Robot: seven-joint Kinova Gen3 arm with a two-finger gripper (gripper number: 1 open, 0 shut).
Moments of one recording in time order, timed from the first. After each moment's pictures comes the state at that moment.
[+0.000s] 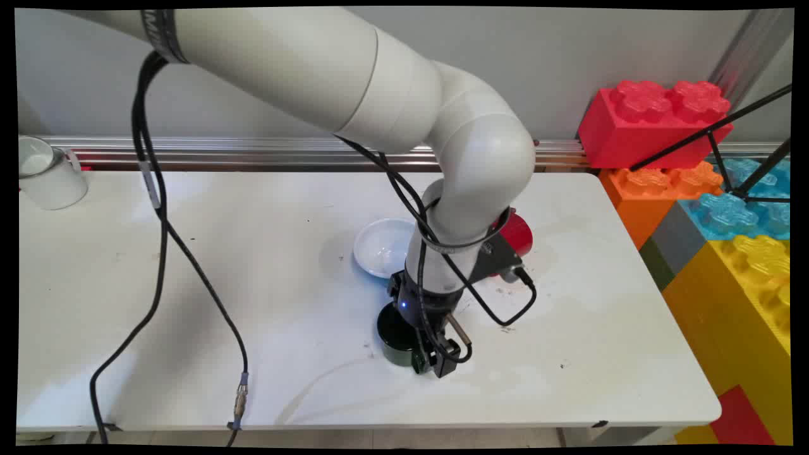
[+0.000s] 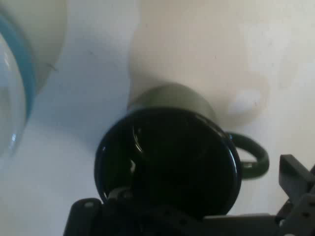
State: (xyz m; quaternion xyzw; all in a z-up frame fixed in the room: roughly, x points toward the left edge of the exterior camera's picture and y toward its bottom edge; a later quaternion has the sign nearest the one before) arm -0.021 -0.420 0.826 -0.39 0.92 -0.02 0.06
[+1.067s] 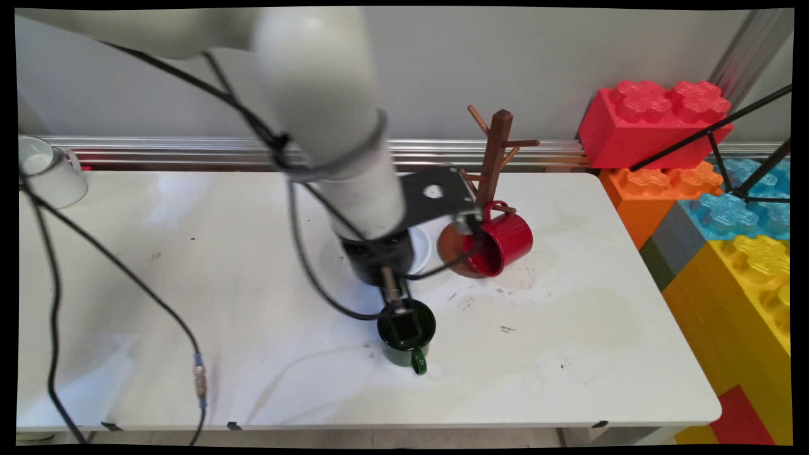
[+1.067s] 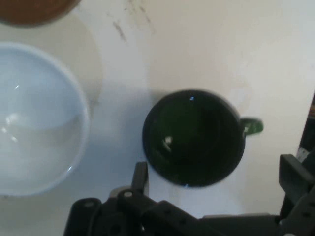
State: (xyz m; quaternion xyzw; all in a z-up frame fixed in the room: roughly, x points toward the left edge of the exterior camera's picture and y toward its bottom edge) arm 0.074 -0.390 0.907 -0.28 0.96 -0.05 -0.07
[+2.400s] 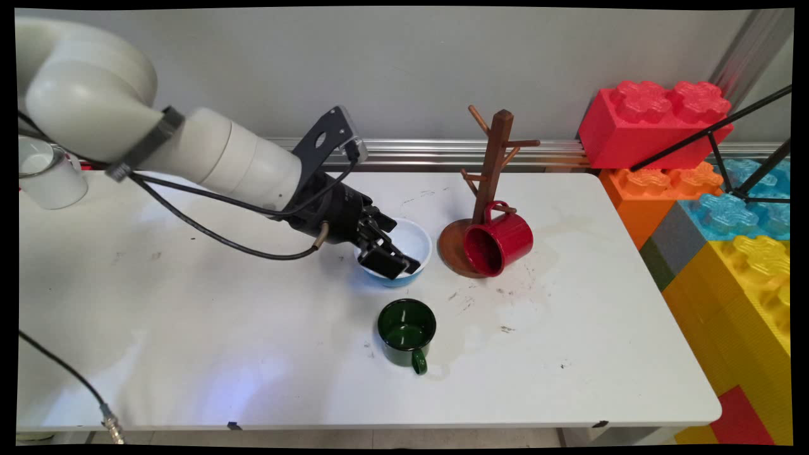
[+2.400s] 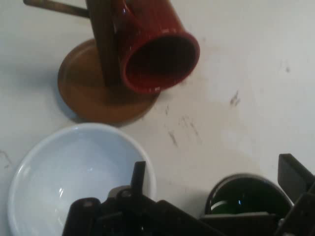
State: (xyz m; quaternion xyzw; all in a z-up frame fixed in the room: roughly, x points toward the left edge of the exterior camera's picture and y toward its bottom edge) arm 0.207 -0.391 0.874 -0.32 0.87 -0.10 -0.35
